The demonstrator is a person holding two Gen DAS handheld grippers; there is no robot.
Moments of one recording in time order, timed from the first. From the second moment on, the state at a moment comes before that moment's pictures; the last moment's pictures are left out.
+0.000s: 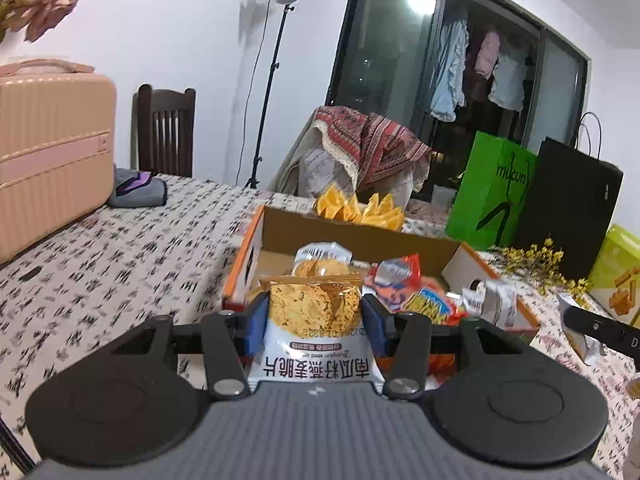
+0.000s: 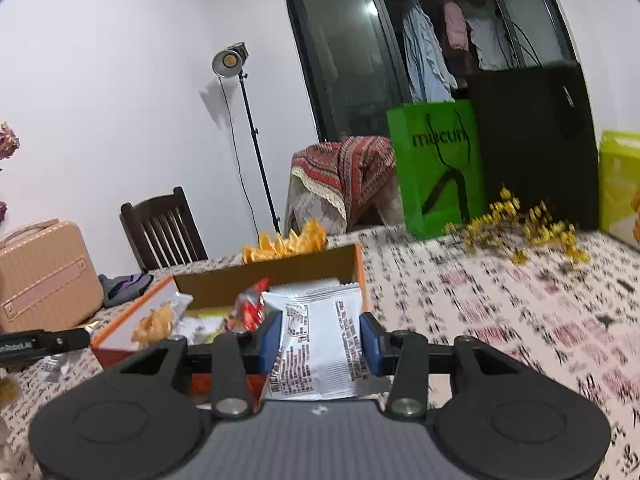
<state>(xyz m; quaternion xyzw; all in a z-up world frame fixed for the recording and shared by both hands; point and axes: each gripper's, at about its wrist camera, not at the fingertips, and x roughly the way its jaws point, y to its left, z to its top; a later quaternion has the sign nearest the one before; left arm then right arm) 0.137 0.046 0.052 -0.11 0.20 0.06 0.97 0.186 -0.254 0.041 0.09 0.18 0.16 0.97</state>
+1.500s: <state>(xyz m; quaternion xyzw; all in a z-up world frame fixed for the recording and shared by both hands) 0.256 0.050 0.048 -0.10 0.18 0.09 0.97 0.295 -0.167 0.037 0.05 0.17 0.13 0.98</state>
